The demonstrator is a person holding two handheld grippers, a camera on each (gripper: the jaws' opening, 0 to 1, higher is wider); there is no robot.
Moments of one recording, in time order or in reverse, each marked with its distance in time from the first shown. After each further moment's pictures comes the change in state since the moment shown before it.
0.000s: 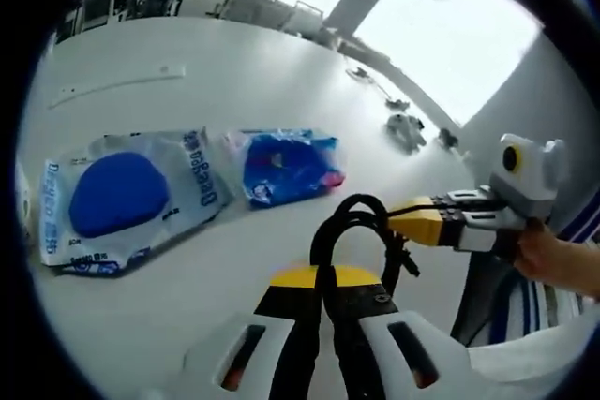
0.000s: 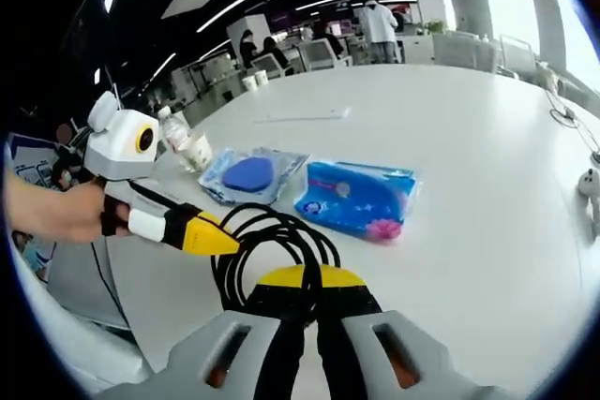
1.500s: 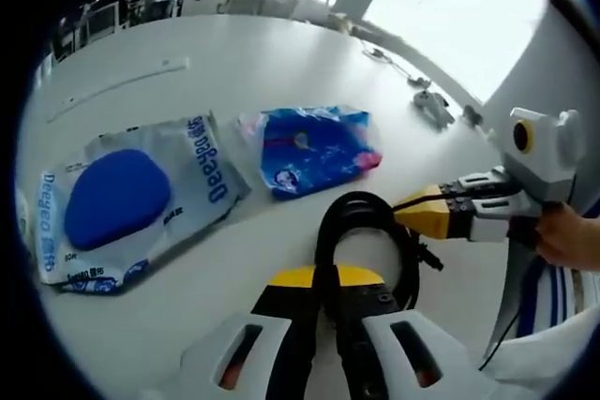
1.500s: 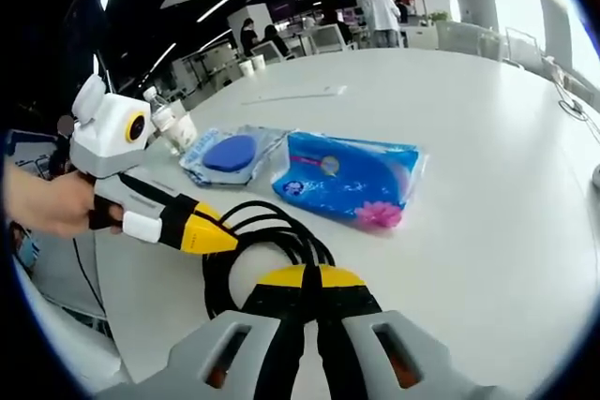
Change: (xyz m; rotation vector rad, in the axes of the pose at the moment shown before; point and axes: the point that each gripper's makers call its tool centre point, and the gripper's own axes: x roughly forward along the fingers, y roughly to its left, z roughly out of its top) left arm 0.029 0.027 -0.012 0.080 0.047 0.117; right arm 0.032 -0.018 -0.022 -0.019 0.040 0.000
